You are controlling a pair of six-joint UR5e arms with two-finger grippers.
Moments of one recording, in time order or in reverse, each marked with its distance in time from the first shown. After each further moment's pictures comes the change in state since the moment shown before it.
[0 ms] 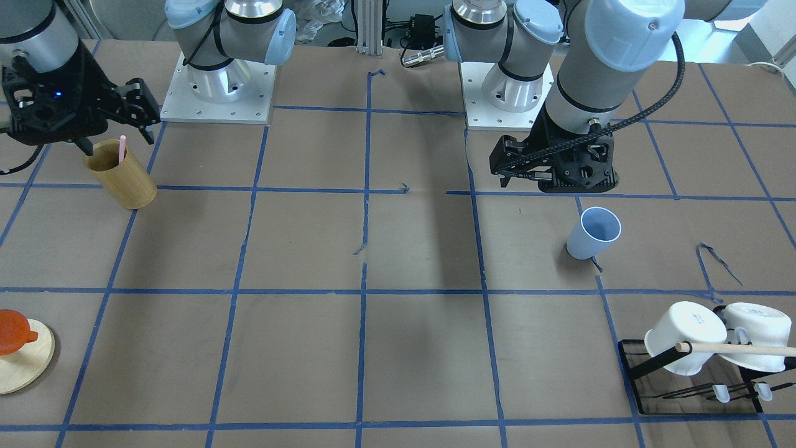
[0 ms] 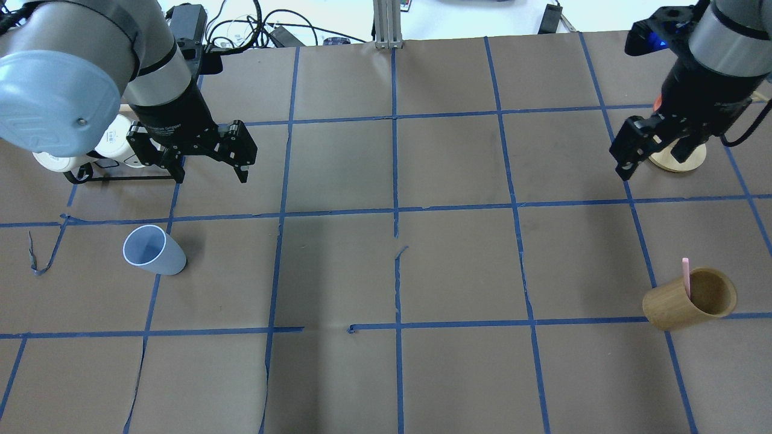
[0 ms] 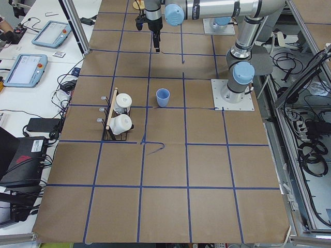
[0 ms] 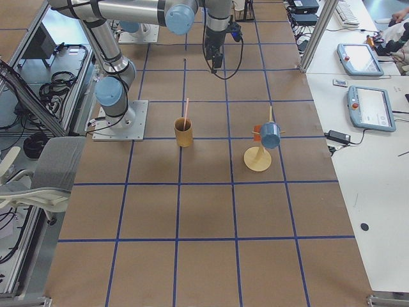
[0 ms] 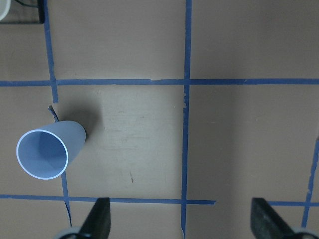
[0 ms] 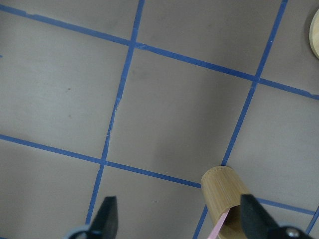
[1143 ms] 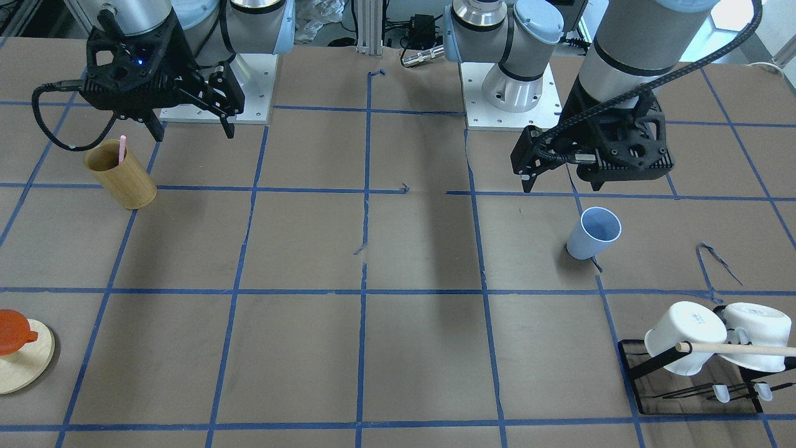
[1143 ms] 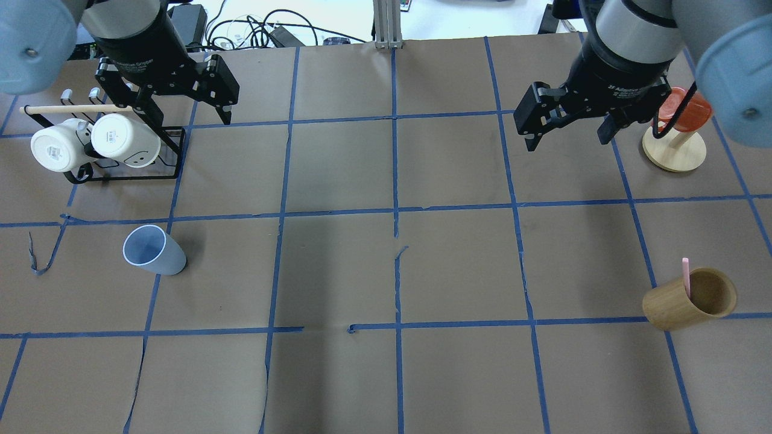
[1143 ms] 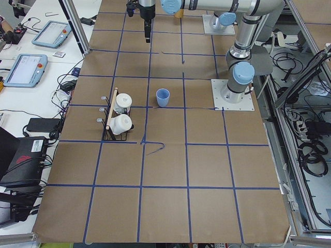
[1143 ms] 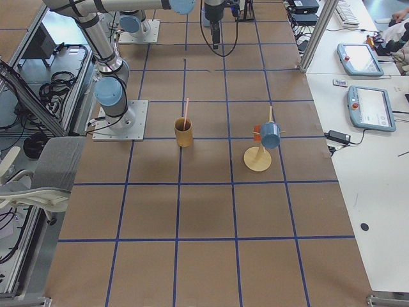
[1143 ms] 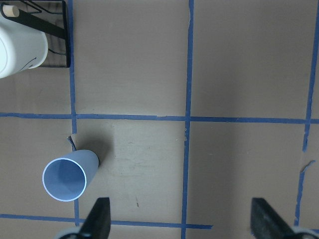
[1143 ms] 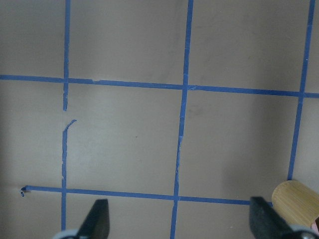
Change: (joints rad) left arm 0.007 -0.036 0.179 -0.014 0.004 -0.013; right arm 0.262 -0.005 -0.082 -0.041 0.075 0.485
